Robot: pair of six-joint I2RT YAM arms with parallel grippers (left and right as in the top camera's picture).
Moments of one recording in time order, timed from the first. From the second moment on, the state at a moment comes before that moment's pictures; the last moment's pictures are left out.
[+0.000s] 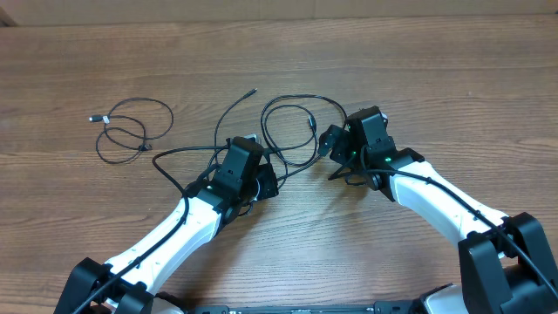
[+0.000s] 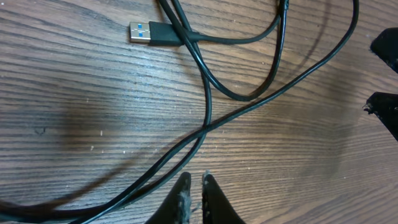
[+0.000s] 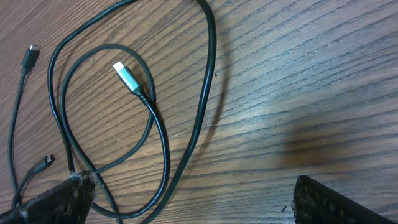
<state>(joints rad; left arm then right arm) -0.51 1.44 0.73 -0.24 0.12 -0.71 0.40 1.61 0.88 -0.24 0.01 0.80</state>
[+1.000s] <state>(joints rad) -0.48 1.46 0.96 -0.46 0.13 -0.83 0.40 1.61 0.88 -0.24 0.01 0.80</state>
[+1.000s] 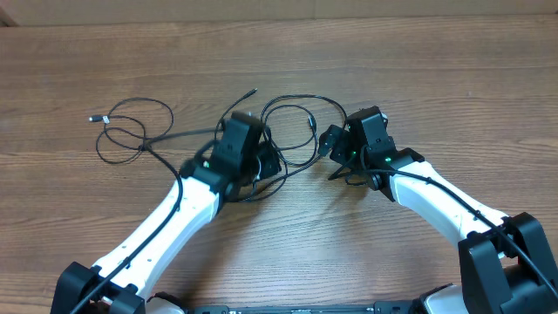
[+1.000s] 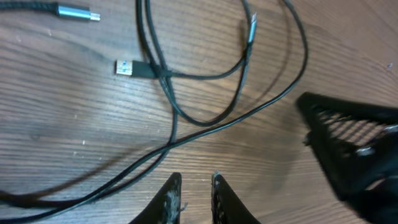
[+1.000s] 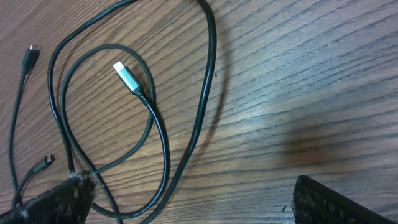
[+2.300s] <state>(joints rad) -0.63 1.82 1.13 -0.46 -0.06 -1.39 0.11 1.61 0.88 -0.26 0.01 0.80</state>
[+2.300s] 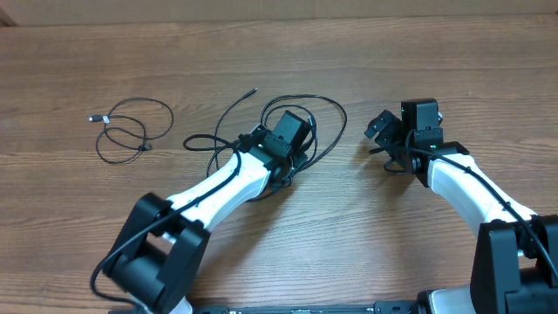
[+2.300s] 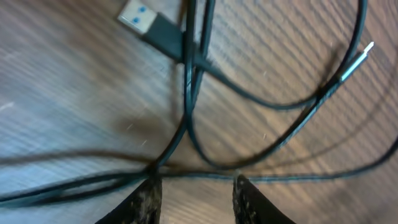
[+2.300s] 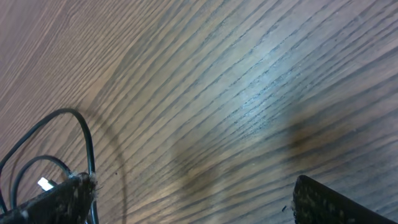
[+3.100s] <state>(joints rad) -0.60 1.90 1.13 -0.40 -0.14 -1.41 0.11 1.61 0.88 -0.25 -0.02 0.80</state>
